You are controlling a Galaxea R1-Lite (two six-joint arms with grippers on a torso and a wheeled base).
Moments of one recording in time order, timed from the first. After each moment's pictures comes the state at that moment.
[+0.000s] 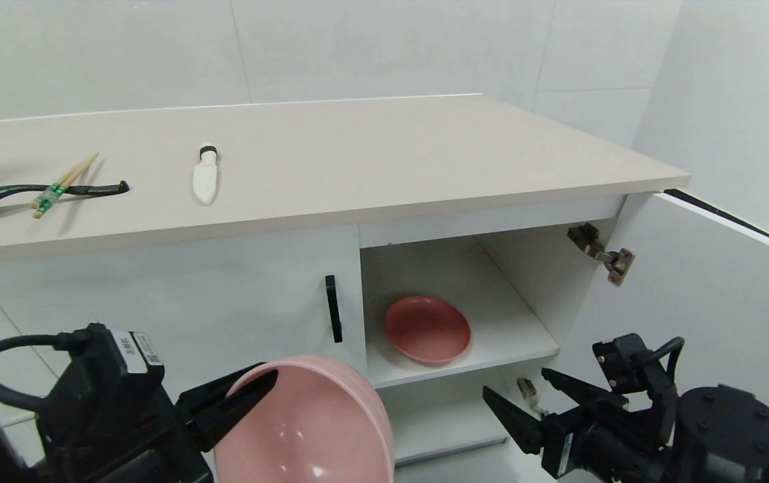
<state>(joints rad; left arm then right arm) -0.75 1.32 -0.09 -1.08 0.02 0.12 0.80 1.90 -0.01 -1.57 -0.25 0.36</state>
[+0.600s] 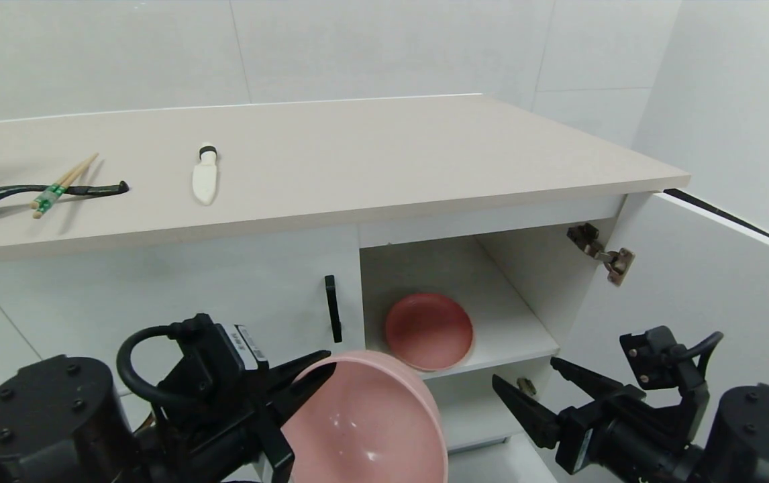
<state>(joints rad) -0.81 1.58 -0.16 -1.28 0.02 0.25 0.80 1.82 0.00 -1.57 -0.26 0.36</state>
